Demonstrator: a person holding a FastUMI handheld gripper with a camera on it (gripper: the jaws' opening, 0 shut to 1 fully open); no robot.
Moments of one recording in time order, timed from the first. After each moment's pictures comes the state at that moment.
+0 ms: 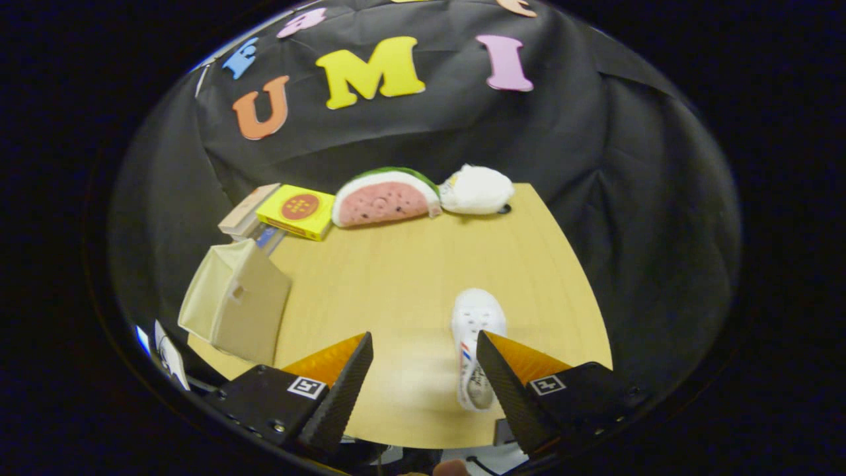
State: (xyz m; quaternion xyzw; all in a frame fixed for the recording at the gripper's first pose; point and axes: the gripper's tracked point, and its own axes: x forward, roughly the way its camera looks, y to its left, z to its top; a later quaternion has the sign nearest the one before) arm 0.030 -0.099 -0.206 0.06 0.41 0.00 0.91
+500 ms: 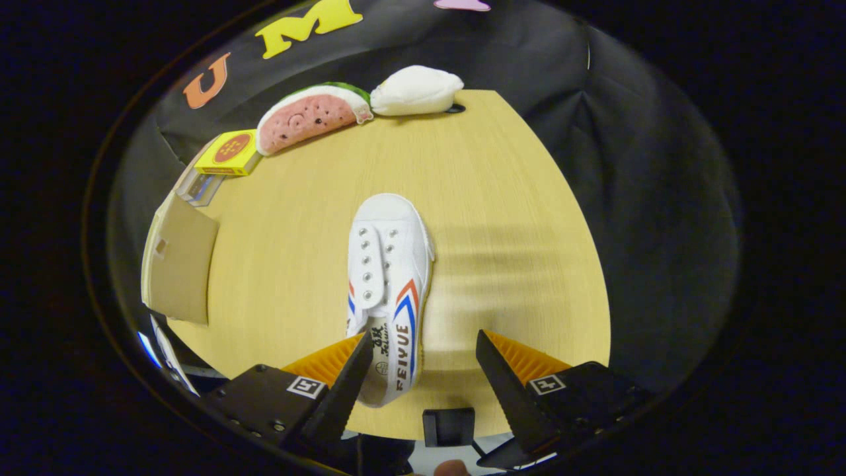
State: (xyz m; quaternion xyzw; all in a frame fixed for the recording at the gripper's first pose) arm 0.031 -0.180 -0.320 0.08 0.55 0.00 0.83
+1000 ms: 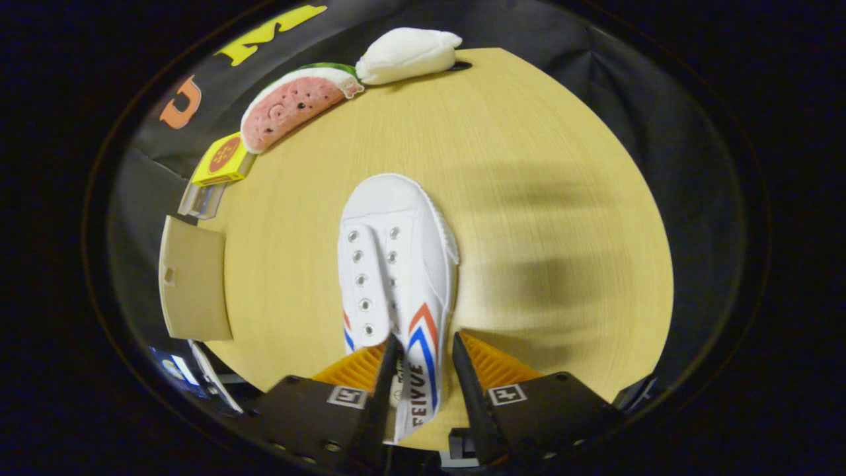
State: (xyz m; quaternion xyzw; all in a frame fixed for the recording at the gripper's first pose) arm 0.054 -0.156 -0.346 0.16 0.61 0.04 0.78
